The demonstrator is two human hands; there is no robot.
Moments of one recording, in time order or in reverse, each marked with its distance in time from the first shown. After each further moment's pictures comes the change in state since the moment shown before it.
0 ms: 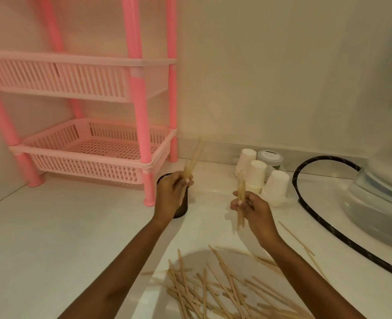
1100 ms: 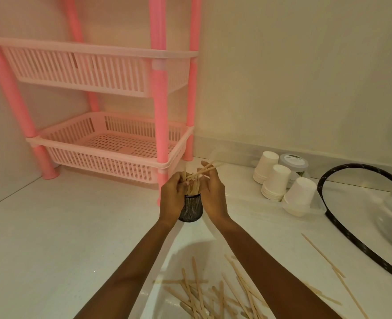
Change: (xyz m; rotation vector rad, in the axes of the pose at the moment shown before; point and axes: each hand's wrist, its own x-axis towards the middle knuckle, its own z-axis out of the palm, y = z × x) left_hand 0.022 -0.050 -0.016 0.172 0.115 -0.054; right_hand 0.058 -0.011 0.133 -0.036 -0.052 -0.207
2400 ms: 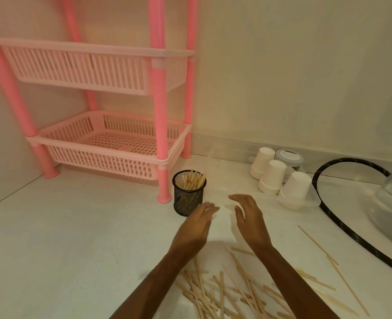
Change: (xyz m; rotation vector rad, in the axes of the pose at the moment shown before) left_hand -0.083 -0.012 0.017 0.338 -0.408 0.327; right_hand -0.056 0.043 -0.082 -0.490 -0.022 -0.073
